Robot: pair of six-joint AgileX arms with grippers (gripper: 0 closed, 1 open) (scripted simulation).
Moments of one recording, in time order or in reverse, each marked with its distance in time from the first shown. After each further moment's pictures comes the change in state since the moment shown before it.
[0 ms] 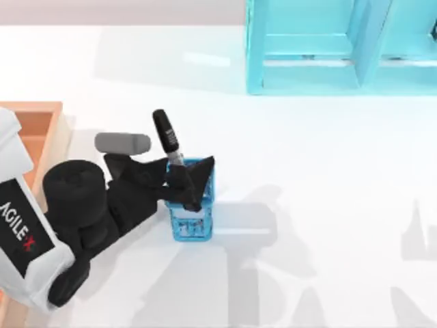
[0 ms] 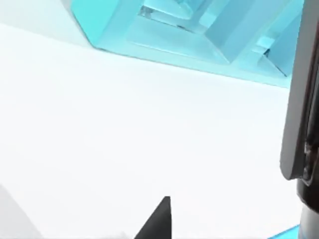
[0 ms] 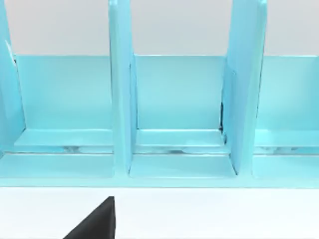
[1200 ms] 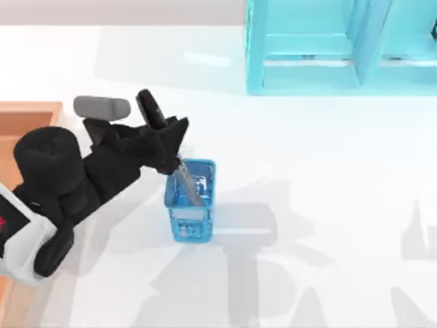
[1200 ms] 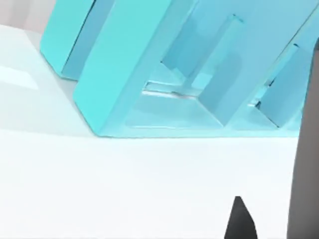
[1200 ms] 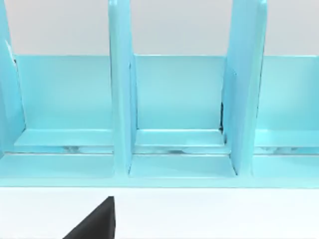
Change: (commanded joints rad) left arm 0.104 -0.129 0.055 -0.090 0.076 0.057; right arm 0.000 0.000 0.000 0.000 0.000 0.000
